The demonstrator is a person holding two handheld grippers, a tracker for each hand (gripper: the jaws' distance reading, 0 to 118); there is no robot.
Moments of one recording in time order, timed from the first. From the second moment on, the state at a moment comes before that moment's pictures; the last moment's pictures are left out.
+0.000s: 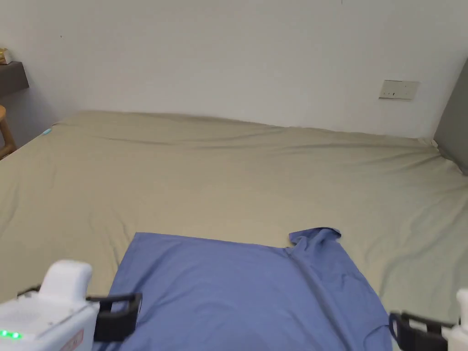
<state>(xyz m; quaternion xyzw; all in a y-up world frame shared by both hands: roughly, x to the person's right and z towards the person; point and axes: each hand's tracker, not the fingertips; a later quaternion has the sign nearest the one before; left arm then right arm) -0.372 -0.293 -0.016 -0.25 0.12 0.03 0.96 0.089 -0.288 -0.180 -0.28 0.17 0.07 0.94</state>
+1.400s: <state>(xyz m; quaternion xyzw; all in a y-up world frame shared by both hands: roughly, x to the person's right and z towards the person) -0.498 -0.433 -0.270 -0.35 0.20 0.03 0.91 -0.049 -0.315 -0.289 -0.18 0.16 0.16 0.96</state>
